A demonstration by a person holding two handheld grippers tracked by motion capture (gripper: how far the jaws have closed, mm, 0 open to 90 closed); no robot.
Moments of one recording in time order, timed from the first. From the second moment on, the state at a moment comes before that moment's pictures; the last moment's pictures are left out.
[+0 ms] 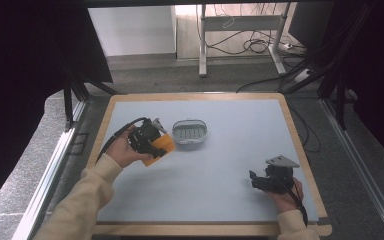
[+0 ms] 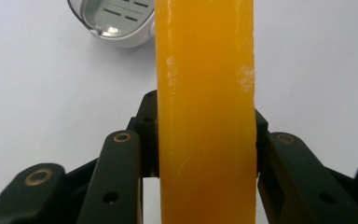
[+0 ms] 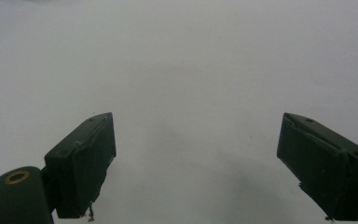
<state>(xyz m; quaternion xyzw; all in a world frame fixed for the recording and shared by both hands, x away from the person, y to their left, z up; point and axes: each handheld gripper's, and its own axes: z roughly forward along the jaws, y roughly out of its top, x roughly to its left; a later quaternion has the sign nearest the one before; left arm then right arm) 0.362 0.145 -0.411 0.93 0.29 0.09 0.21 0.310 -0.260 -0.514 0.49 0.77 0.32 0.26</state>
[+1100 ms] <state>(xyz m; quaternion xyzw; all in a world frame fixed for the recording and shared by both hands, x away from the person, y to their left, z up) 0.397 0.125 -0.418 0.94 0.26 0.09 0.20 0.311 -0.261 -0.513 0.48 0.77 0.32 0.26</state>
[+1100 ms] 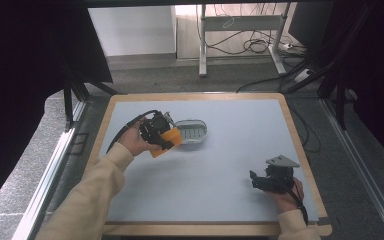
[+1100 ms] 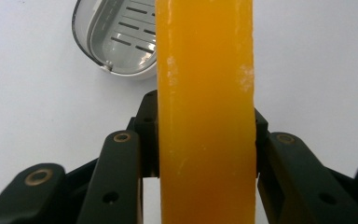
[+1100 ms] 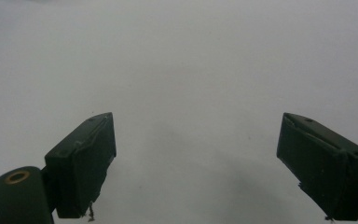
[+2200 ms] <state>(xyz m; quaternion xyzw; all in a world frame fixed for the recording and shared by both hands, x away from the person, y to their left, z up) 0.433 0.110 -0.415 0.95 0.24 0.09 0.20 0.311 -0.260 -0.514 0.48 0.77 0.32 0.26</state>
